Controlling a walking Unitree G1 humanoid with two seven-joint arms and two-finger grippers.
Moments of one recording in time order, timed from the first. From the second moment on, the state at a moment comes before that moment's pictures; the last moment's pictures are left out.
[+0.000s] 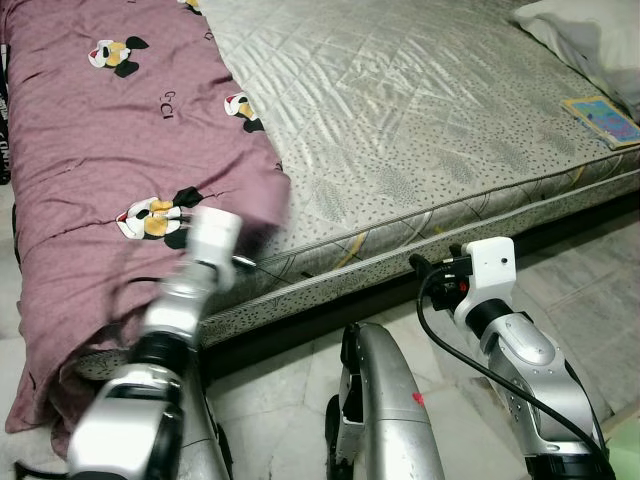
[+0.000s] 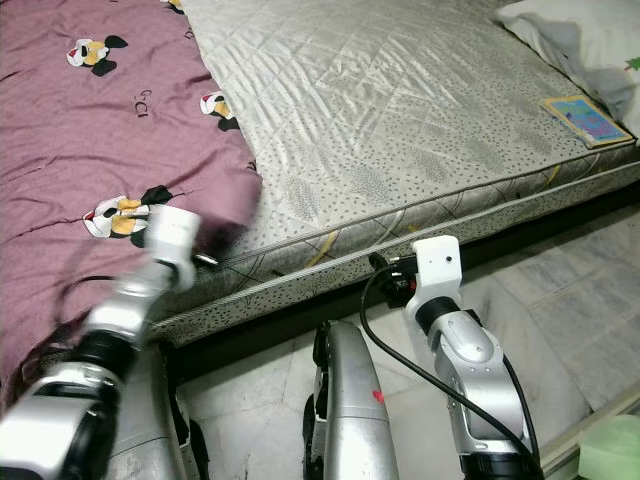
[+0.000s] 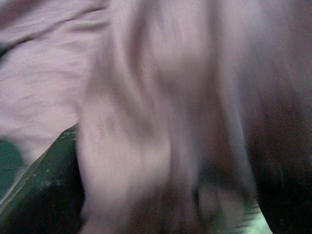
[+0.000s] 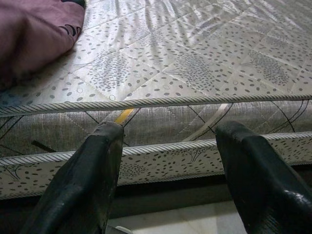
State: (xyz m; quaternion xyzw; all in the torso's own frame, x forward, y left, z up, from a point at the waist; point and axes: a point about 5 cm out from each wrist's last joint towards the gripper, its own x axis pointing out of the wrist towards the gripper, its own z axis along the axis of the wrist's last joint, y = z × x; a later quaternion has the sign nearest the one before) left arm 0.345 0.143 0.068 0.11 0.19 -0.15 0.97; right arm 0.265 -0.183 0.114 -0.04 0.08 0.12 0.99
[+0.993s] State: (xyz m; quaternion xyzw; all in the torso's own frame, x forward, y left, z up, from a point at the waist) left arm 0.333 0.081 0.149 0.14 -0.06 -0.28 0.95; right arm 0.266 -0.176 0.114 -0.03 0.08 0.11 0.99
